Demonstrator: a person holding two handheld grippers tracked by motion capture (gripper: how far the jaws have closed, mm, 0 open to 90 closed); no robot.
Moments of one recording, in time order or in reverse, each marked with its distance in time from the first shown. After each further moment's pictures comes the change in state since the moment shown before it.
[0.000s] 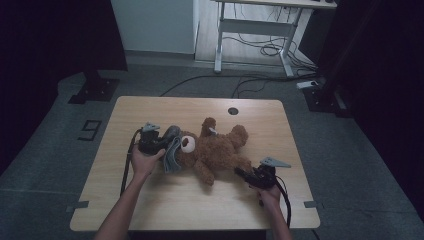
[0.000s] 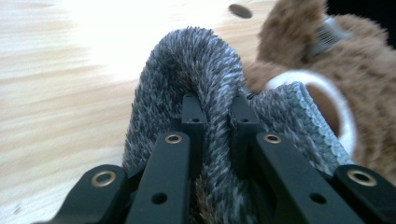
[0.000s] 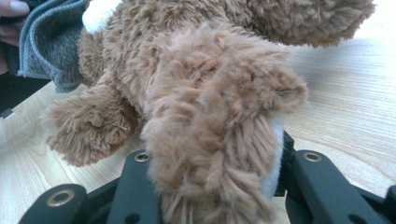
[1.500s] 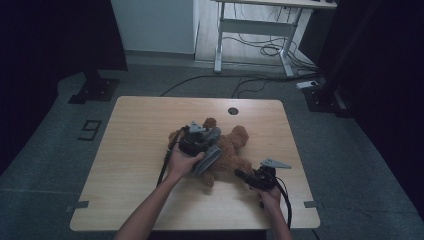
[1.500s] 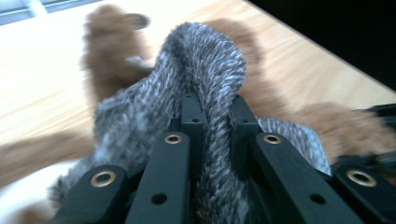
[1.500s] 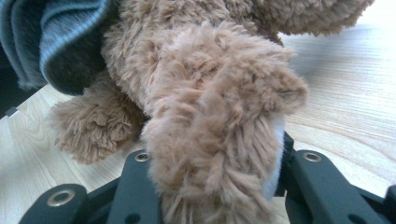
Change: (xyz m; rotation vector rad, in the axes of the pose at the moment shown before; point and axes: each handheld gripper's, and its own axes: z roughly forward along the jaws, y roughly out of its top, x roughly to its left) left arm -0.109 0.037 0.032 0.035 -0.116 0.182; right arm -0.003 -0.005 -0.001 0.020 0.011 0.026
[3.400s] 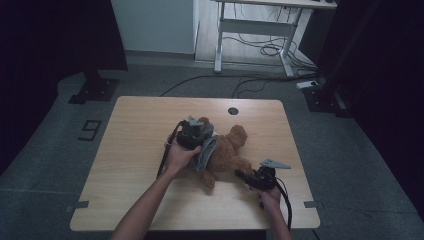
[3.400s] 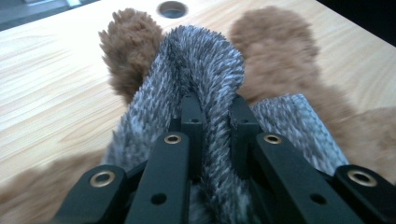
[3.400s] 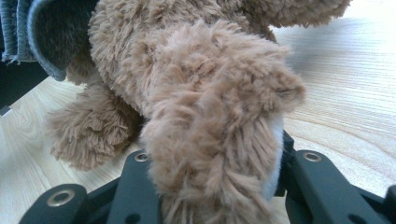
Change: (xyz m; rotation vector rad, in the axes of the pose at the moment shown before) left arm 0.016 0.010 0.009 0.047 0.075 -0.002; right arm -0.001 -0.002 0.002 0.003 -0.014 0.003
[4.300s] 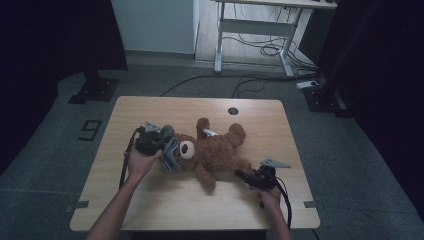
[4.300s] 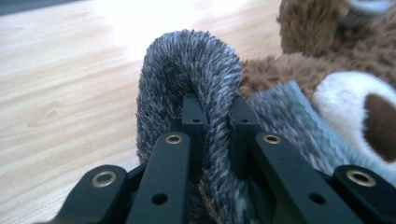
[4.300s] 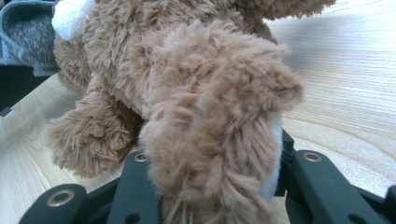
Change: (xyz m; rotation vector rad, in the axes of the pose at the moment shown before) left arm 0.068 -0.052 -0.061 -0.042 0.138 -0.055; right arm -0.003 0.001 0.001 0.007 0.004 0.013
